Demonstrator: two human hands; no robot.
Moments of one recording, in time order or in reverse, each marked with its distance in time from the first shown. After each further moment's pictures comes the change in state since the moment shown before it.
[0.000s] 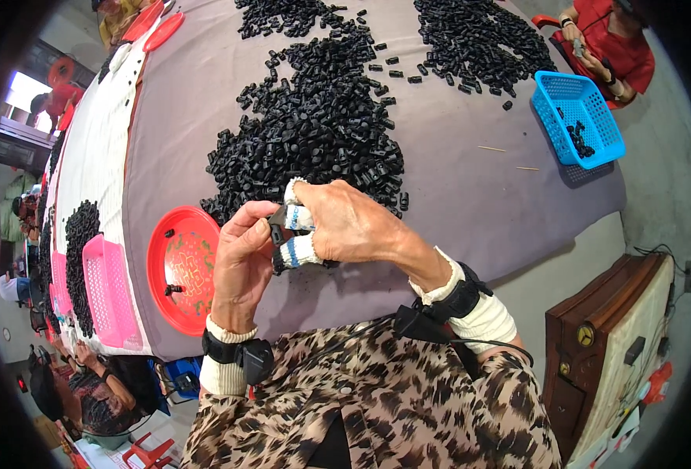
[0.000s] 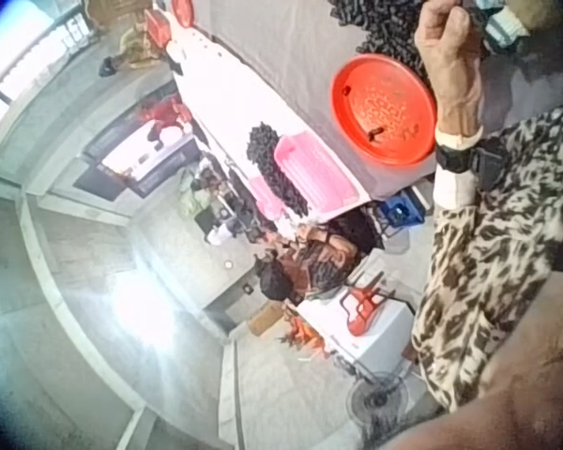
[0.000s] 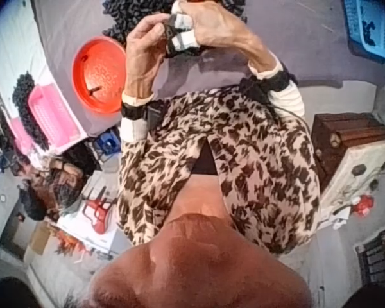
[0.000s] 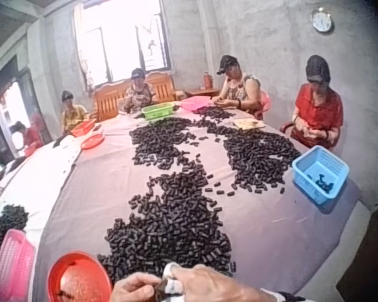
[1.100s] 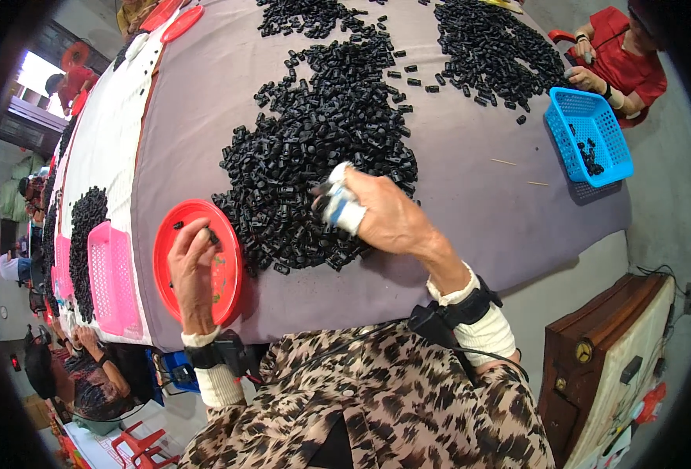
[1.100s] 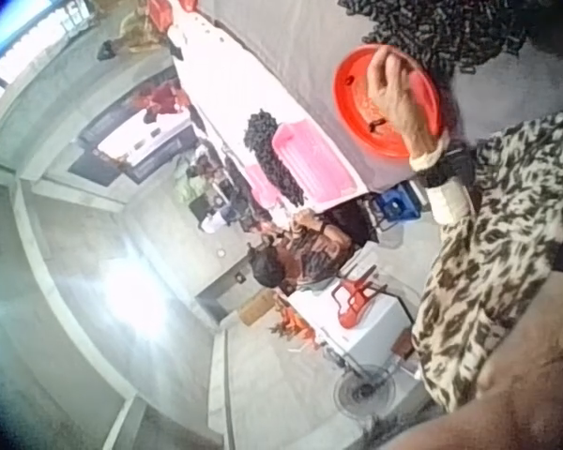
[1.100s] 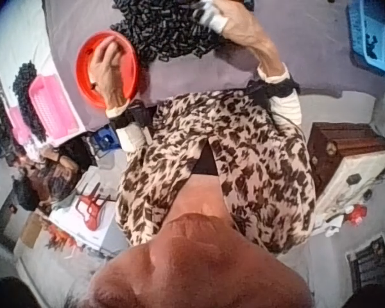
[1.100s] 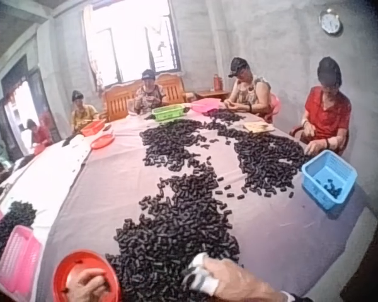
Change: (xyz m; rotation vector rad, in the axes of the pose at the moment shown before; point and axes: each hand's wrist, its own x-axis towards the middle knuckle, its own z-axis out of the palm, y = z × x) left_hand -0.039 0.036 -0.081 0.516 0.517 0.296; right_hand -0.007 0.032 -0.002 0.240 0.172 -0.002
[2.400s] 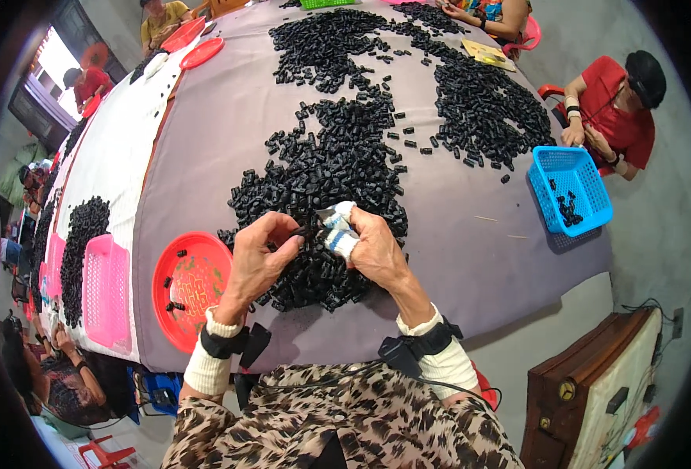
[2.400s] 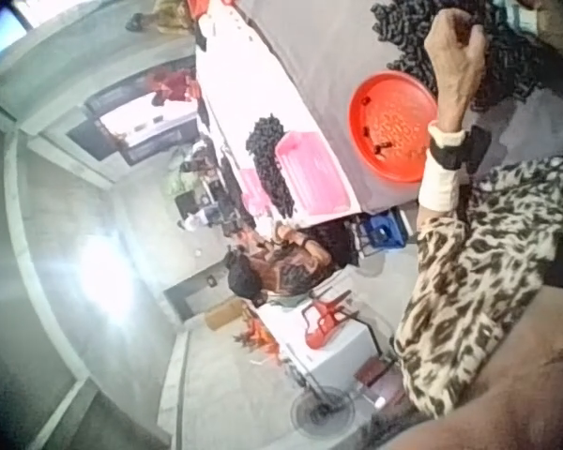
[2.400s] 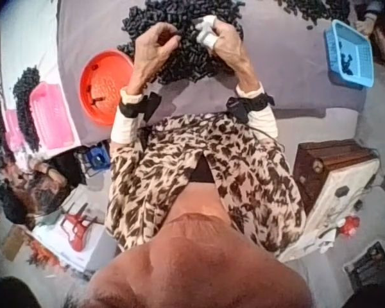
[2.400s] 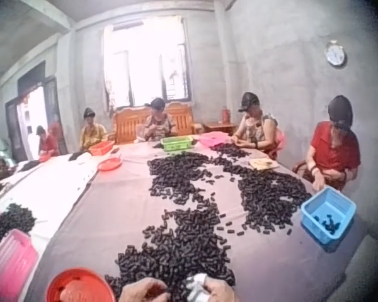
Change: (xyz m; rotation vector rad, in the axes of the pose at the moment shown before) left_hand 0.026 0.020 0.098 0.584 -0.370 0.399; right_hand 0.013 -0.012 0.008 0.224 0.159 0.140
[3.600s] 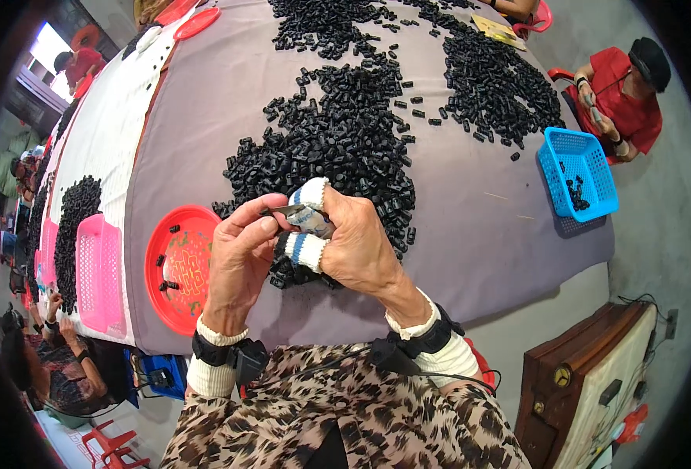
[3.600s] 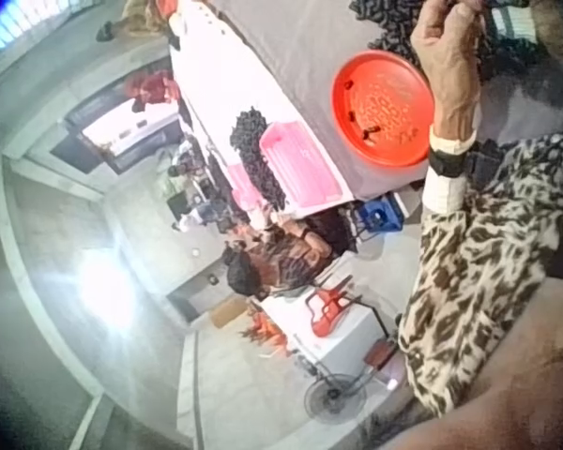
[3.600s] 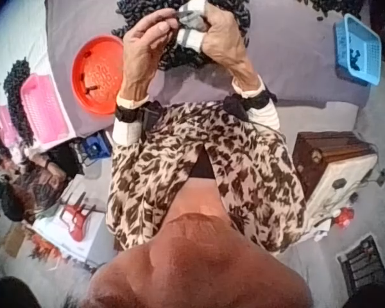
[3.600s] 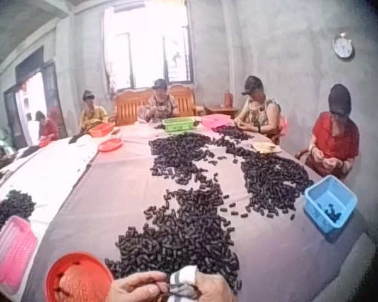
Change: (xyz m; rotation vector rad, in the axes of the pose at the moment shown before) left_hand -0.026 0.017 -0.008 -1.128 0.012 -0.352; right_hand -0.014 -0.035 0.033 -0.243 0.003 -0.410
